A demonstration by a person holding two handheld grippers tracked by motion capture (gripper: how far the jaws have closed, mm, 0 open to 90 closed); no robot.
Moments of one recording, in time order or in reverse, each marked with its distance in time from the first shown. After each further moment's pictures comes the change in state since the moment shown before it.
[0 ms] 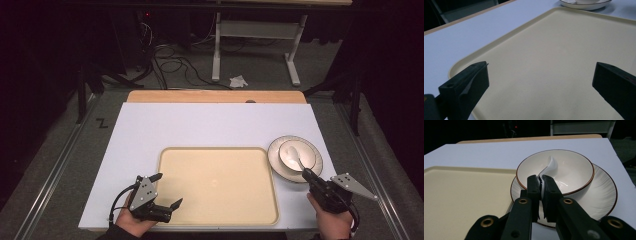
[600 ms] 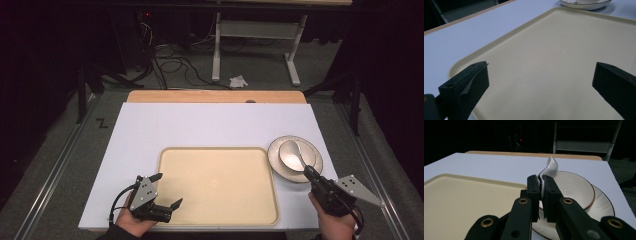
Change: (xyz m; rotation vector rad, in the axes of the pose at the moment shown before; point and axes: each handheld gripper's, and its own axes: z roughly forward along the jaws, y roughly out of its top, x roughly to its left) left arm 0.000 0.000 0.000 0.000 0.000 -0.001; right arm 0.014 0.014 -0.017 -0.103 0.025 -0.075
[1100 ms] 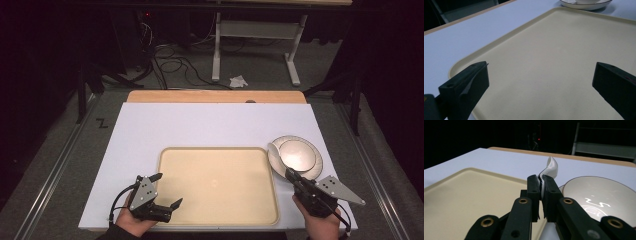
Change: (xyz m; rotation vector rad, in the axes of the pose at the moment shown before) left arm 0.001 0.000 0.000 -0.001 0.000 -0.002; right arm 0.034 0.000 0.013 0.011 0.137 -0.056
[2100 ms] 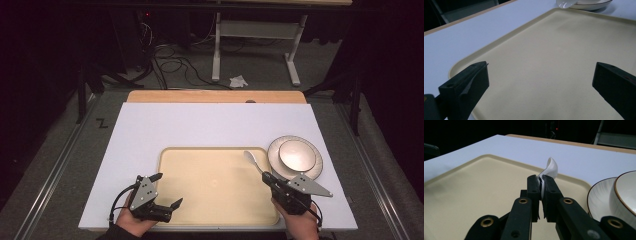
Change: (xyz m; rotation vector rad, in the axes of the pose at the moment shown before) left arm -0.001 0.000 0.001 -0.002 0.001 0.001; right arm 0.029 -0.014 0.039 0.081 0.123 -0.023
